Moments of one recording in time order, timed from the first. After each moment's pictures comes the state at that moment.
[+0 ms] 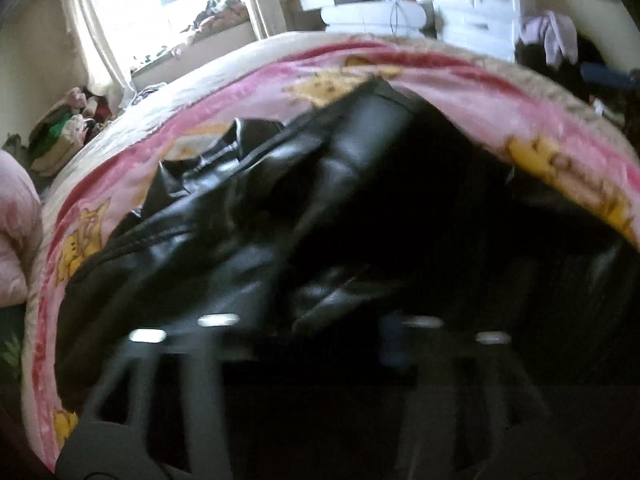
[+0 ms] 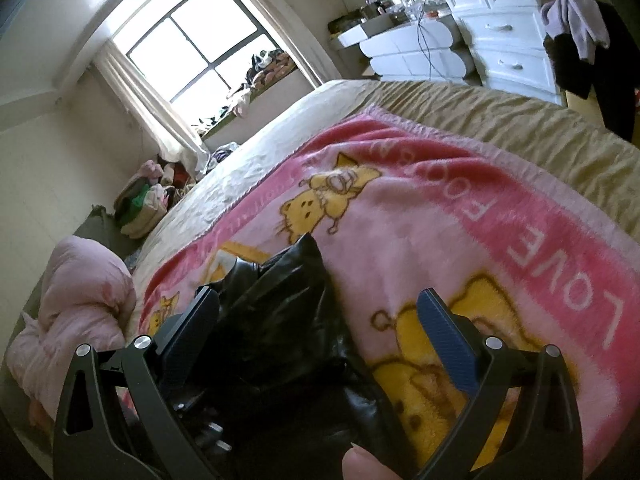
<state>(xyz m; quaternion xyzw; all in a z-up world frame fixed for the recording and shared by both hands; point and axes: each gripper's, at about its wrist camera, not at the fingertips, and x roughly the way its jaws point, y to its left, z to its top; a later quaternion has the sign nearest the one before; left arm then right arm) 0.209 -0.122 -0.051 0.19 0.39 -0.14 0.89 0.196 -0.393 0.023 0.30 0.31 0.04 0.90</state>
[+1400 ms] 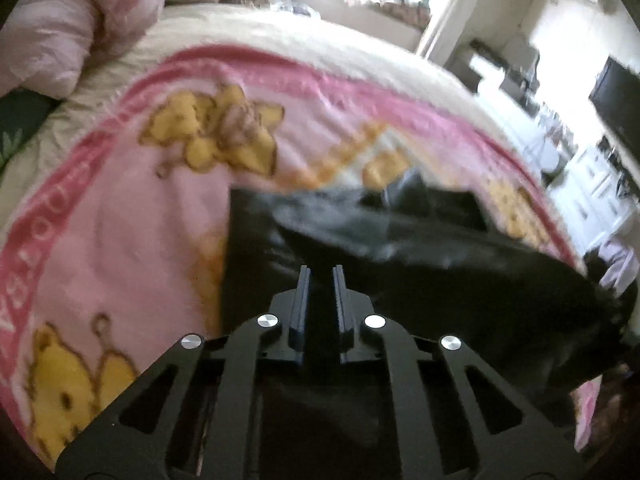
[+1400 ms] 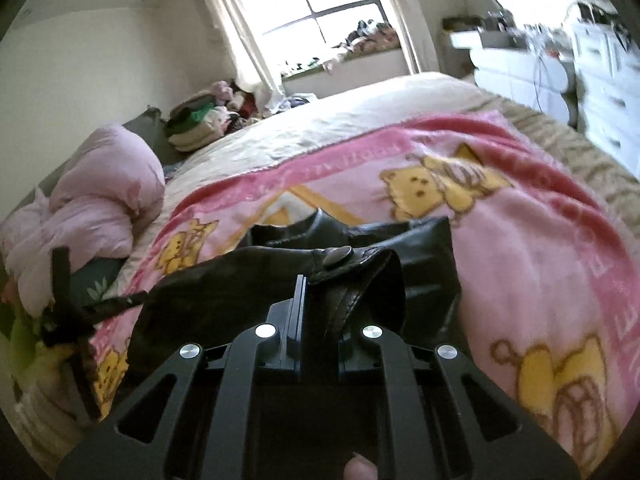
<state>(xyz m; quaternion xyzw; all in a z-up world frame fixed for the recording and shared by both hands) 0.282 0.111 -0.020 -0.15 0.43 0.01 0.89 0.252 -0.276 0.019 0.14 0.33 0.16 0.92</state>
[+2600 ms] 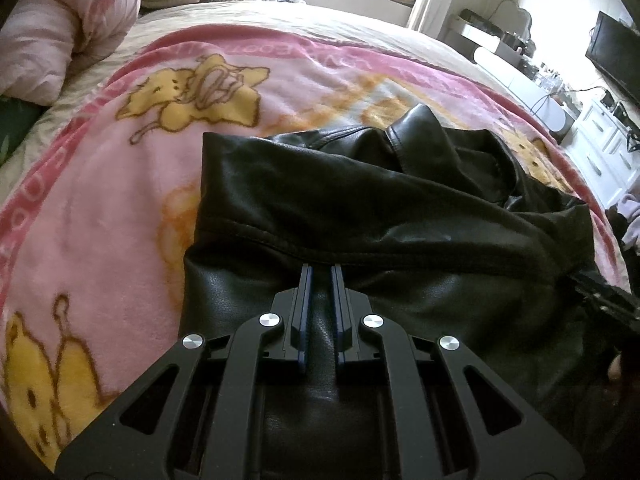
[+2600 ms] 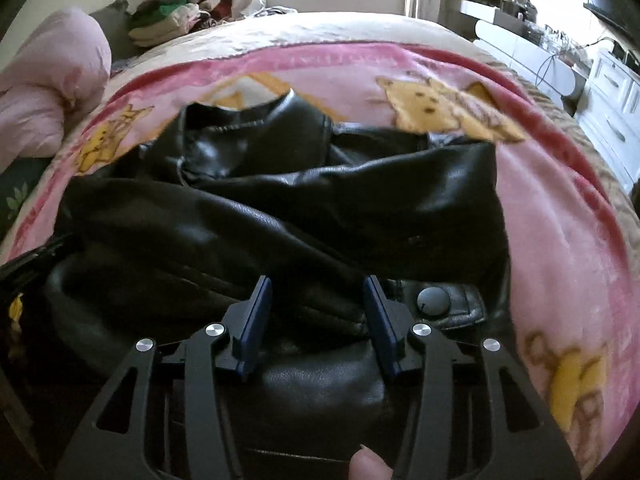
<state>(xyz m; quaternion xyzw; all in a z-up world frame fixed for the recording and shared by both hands) 0.276 0.093 -0.063 -0.10 0.44 0.00 0.89 0.305 -0.199 -0.074 -0.02 0.46 0.09 0.89</state>
